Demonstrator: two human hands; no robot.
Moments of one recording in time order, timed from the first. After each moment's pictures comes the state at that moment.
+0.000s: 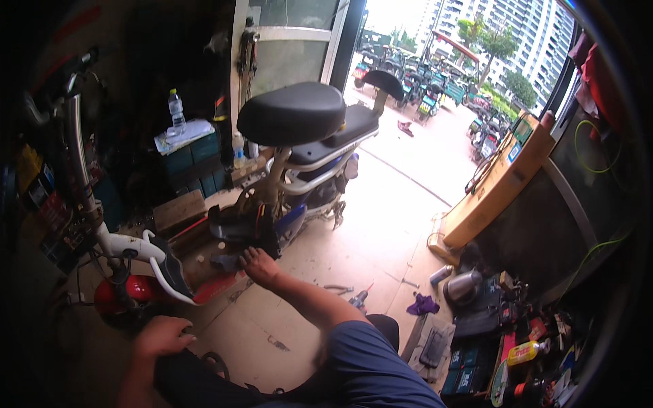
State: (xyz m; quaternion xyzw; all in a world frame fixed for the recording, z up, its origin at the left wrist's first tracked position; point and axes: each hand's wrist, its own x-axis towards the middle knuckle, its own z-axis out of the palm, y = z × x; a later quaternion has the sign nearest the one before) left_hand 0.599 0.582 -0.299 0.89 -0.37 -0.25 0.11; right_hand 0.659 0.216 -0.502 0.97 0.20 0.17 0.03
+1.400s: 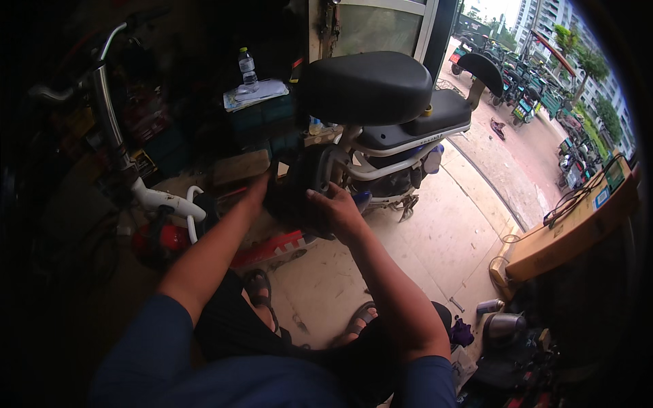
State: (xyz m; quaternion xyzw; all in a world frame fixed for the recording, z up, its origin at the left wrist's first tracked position) left_hand 0.802 0.331 -0.357 0.61 0.03 -0.24 0.76; right_hand 0.671 0.131 -0.320 0.54 0.02 -0.02 -0.84
